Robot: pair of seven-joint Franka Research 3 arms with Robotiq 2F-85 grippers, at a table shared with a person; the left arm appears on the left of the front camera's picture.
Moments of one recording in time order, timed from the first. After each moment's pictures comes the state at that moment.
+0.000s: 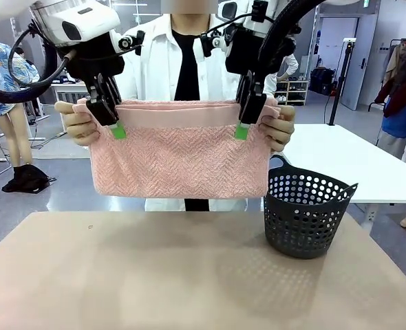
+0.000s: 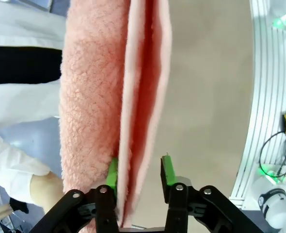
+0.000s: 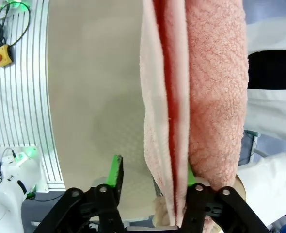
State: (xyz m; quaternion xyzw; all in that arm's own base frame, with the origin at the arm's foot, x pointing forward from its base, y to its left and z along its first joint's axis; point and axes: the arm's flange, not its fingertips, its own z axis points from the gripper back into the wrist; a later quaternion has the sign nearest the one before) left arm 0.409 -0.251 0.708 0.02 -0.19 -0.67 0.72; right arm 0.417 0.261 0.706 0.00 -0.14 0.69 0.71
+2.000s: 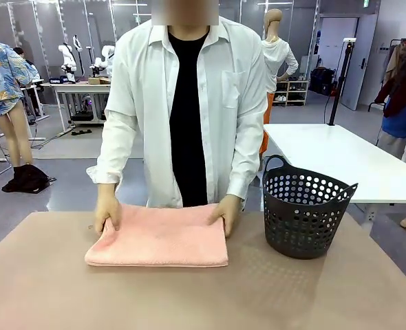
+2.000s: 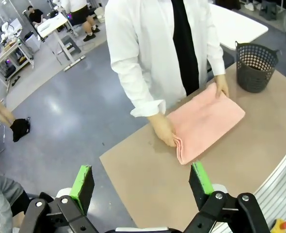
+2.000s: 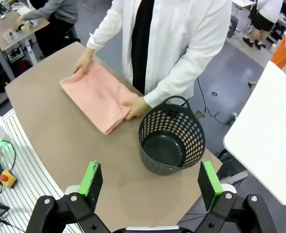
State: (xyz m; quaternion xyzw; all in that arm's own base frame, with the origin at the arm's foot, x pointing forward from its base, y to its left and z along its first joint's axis) left arm 0.230 0.065 0.828 -0.01 -0.49 -0.29 0.82; right arm 0.290 -0.076 0.794 0.13 -0.44 0.35 0.82
